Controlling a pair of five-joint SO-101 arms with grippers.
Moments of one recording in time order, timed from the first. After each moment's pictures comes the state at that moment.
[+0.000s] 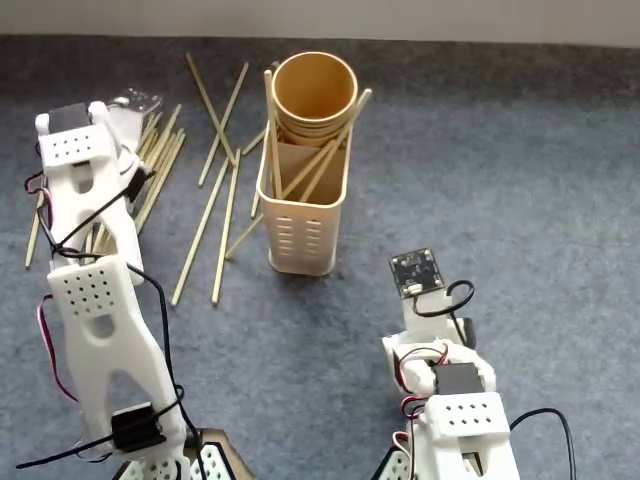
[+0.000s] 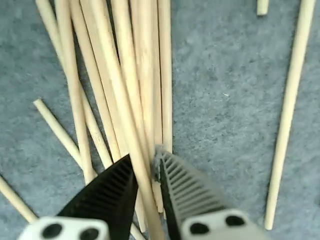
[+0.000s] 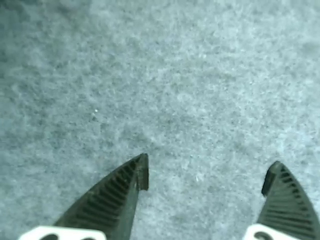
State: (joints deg) left arm -22.5 53.1 -56.2 100.4 -28.2; right arm -9.6 -68.2 90.2 46.2 13.1
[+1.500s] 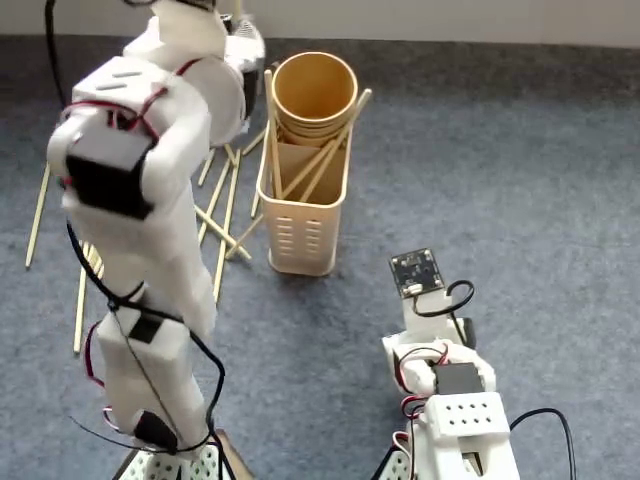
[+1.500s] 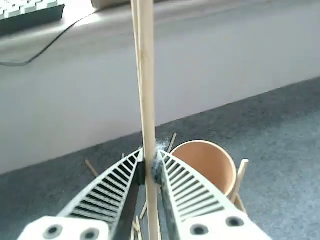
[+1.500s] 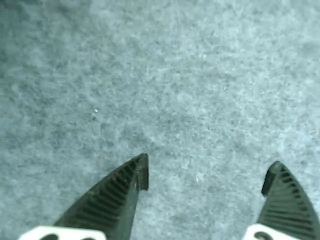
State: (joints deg) left arm 11.5 17.7 -92.4 100.2 -0.3; right arm -9.6 -68.2 90.2 46.2 13.1
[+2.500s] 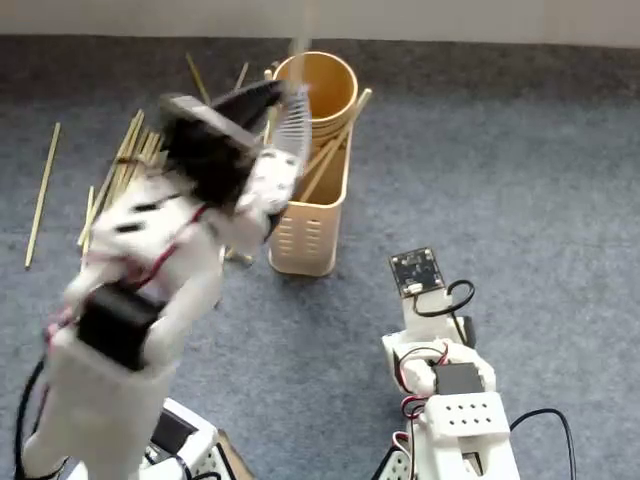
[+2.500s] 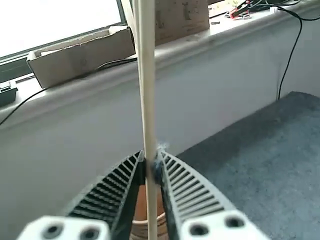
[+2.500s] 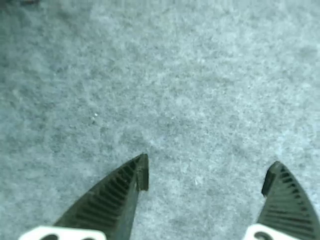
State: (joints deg) left arm 22.5 -44.7 15.8 38.8 -6.9; right arm -9.6 -68.2 90.2 45.5 13.1
